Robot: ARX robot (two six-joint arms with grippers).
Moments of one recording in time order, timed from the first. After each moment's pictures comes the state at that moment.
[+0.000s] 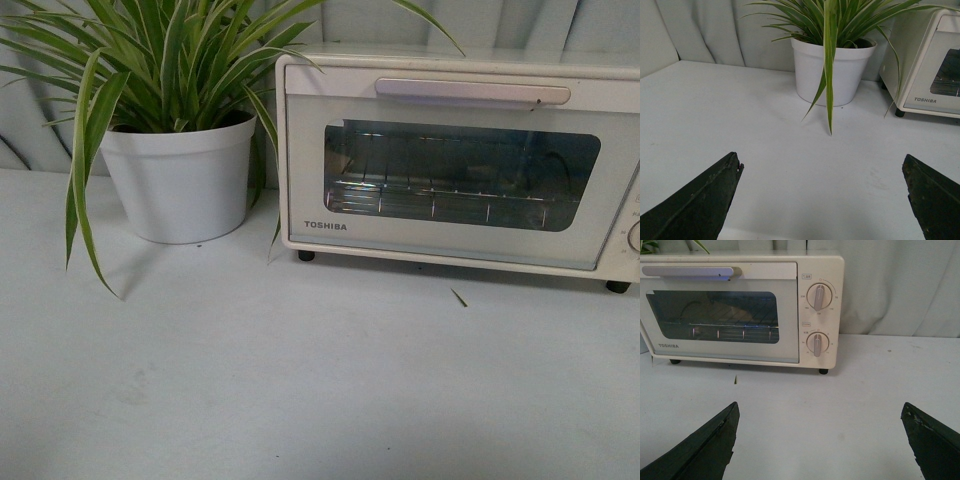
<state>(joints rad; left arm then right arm) 0.00 0.00 0.01 0.00 0.00 -0.01 0.00 0.00 0.01 0.00 0.00 0.00</state>
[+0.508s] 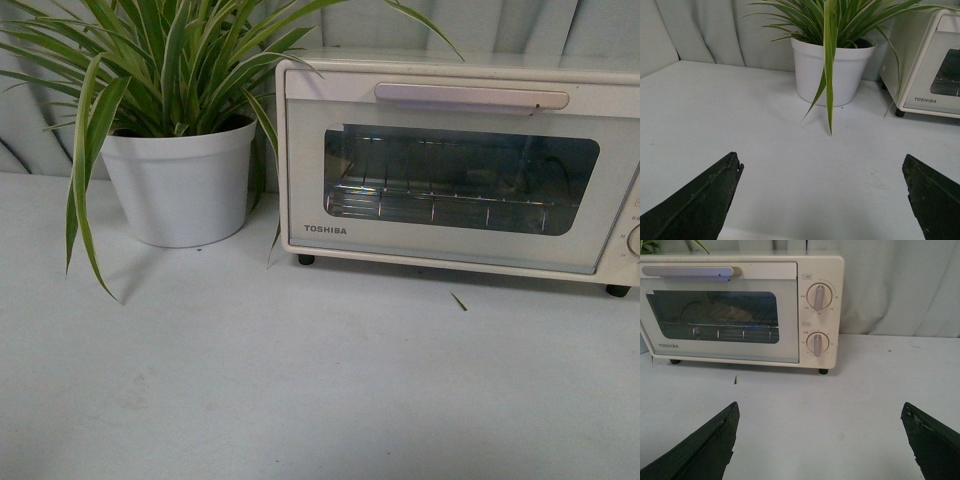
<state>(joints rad) 0.00 0.00 0.01 0.00 0.00 -0.01 0.00 0.00 0.01 0.00 0.00 0.00</state>
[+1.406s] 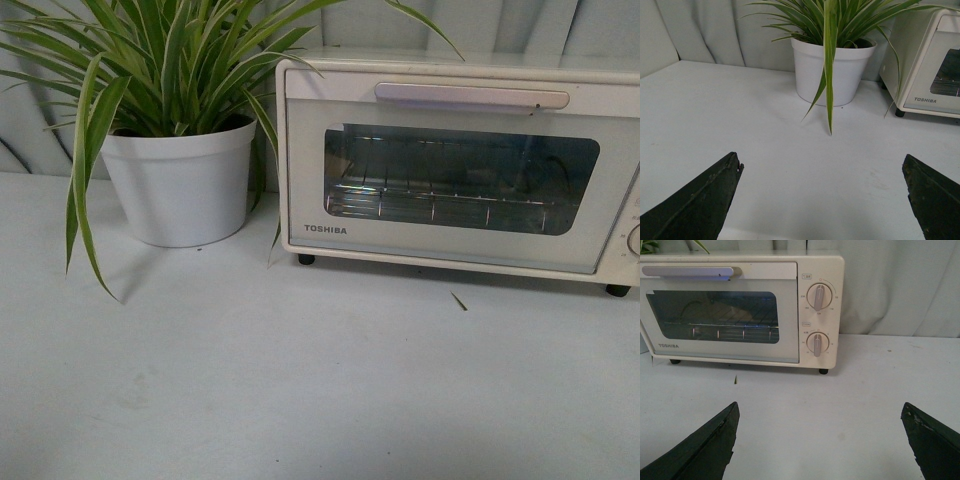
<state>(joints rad) 0.00 0.00 0.01 0.00 0.00 -0.01 0.00 0.00 0.01 0.00 0.00 0.00</state>
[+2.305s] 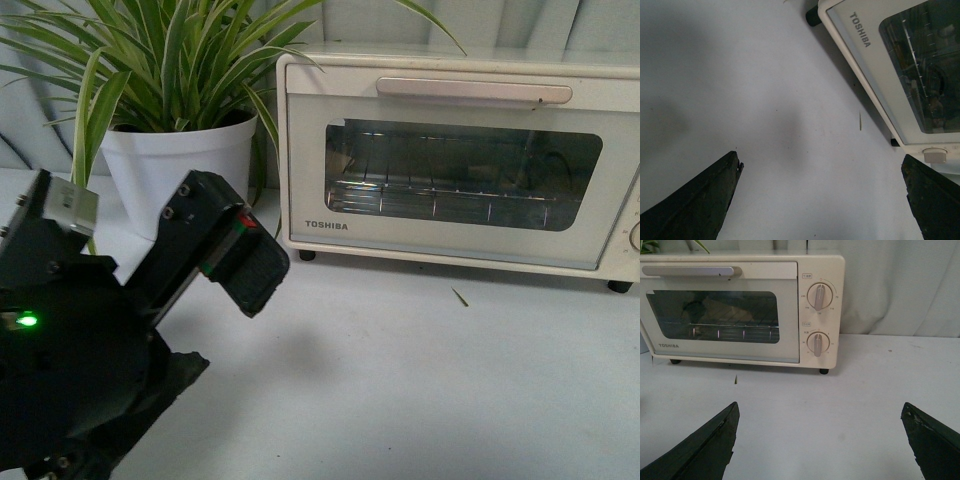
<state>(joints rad) -0.50 1.50 0.52 0.58 -0.05 -1.02 0.00 0.00 0.01 0.00 0.00 0.00</state>
